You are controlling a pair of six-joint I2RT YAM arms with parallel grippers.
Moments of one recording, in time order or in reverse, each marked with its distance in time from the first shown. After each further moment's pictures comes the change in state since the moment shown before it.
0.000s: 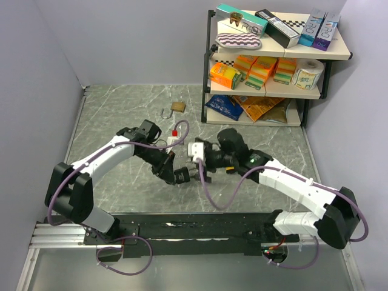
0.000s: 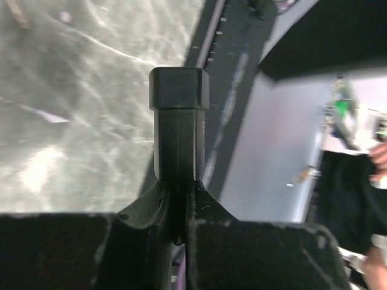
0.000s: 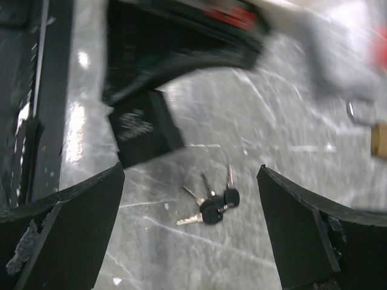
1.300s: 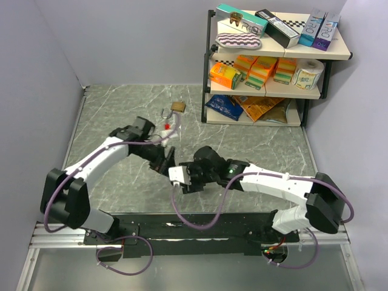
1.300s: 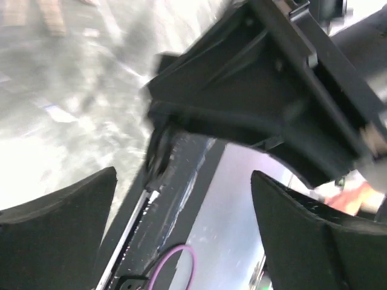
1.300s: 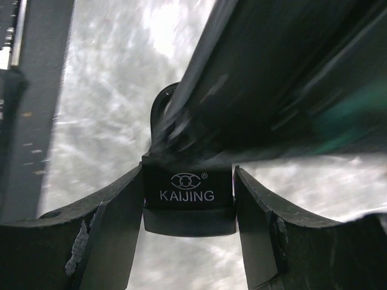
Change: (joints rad) left arm 0.016 -0.027 0.001 0.073 0.013 -0.217; right arm 0.267 0.129 -0.055 0.036 0.273 -0.177
